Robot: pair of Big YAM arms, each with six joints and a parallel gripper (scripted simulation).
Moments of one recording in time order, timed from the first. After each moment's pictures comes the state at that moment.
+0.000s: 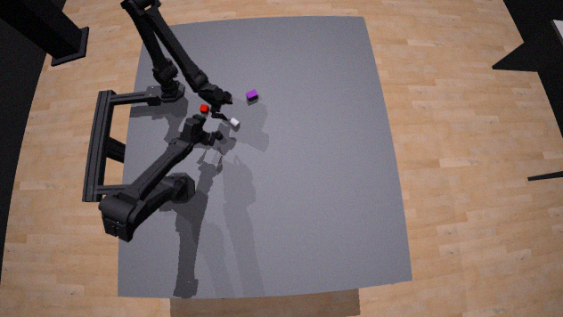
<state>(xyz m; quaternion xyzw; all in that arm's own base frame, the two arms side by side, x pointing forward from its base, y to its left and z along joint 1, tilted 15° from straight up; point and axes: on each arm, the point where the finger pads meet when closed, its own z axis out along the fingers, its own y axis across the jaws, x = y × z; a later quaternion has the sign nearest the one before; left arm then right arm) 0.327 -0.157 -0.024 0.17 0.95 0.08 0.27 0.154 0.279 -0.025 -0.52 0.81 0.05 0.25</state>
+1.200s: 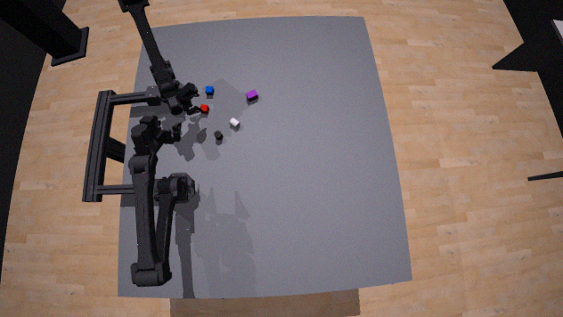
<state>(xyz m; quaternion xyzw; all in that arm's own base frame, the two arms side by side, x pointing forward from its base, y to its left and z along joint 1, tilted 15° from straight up) 0.171 -0.101 -0.011 -0.07 0.92 0.16 0.34 0.027 0.292 0.167 -0.62 0.69 0.19 0.32</state>
